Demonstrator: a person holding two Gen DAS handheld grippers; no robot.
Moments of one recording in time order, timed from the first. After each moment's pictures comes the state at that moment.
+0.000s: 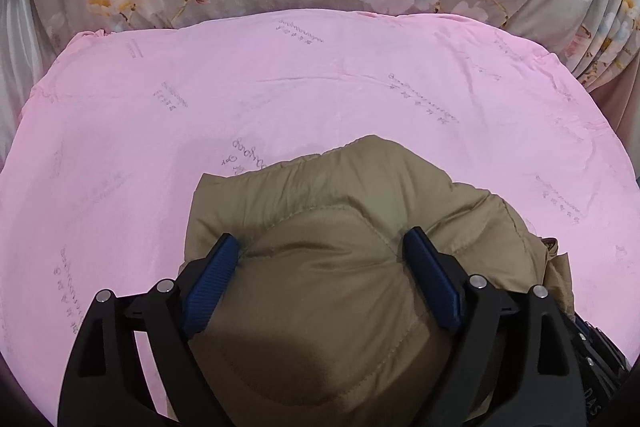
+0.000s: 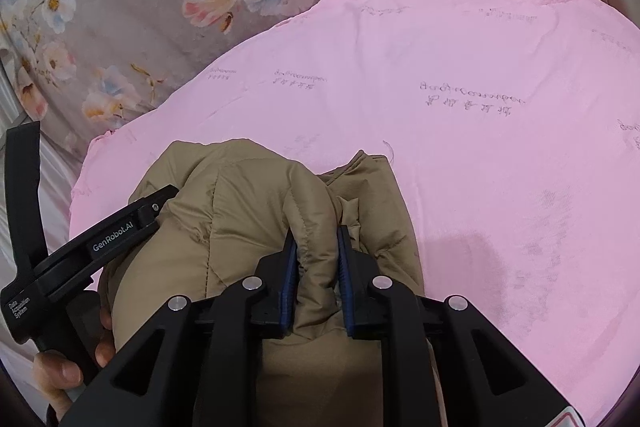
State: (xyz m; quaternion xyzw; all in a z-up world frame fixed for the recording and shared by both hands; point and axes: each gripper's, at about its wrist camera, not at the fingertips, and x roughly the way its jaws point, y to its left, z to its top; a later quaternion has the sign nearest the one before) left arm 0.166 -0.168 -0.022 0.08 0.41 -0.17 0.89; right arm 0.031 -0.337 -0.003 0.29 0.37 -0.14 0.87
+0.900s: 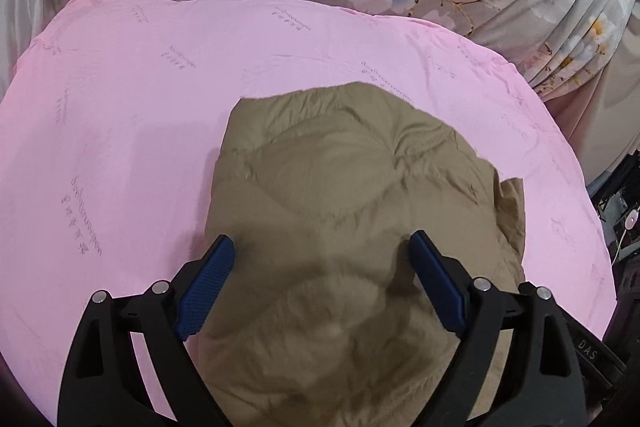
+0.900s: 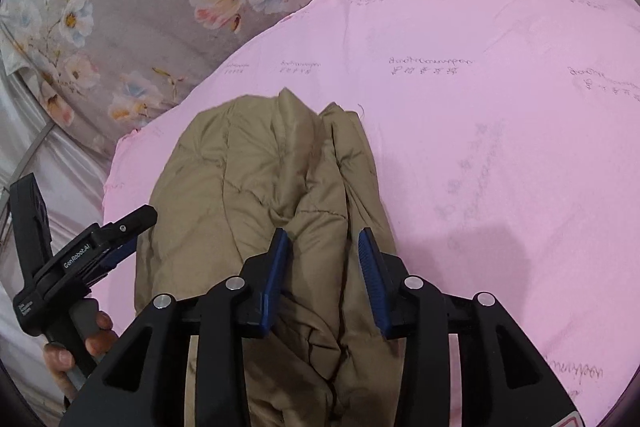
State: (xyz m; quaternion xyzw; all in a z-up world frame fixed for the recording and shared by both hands) left arm 0.096 -0.109 0.003 0.01 0.45 -0.23 0.87; right arm -0.054 -0.329 0.017 0.32 0.38 -0.11 0.86
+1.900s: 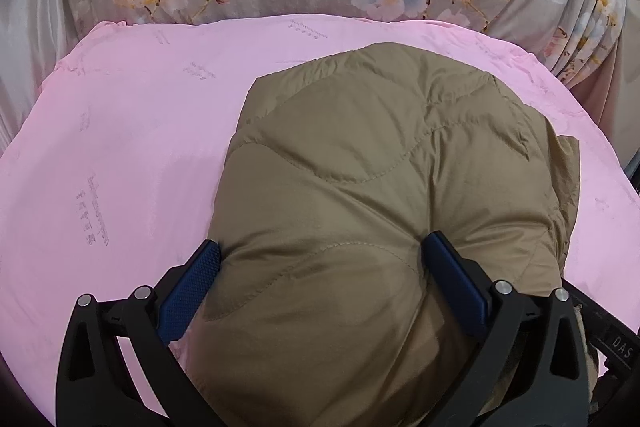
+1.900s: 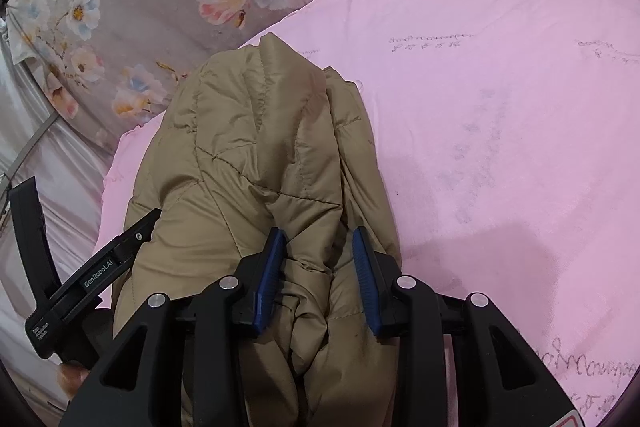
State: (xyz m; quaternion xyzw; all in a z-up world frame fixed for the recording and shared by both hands) left arm 0.076 -0.121 -0.035 0.06 0.38 -0.18 0.90; right arm -0.056 -0.326 -0.022 0.33 0.35 -0.09 0.87
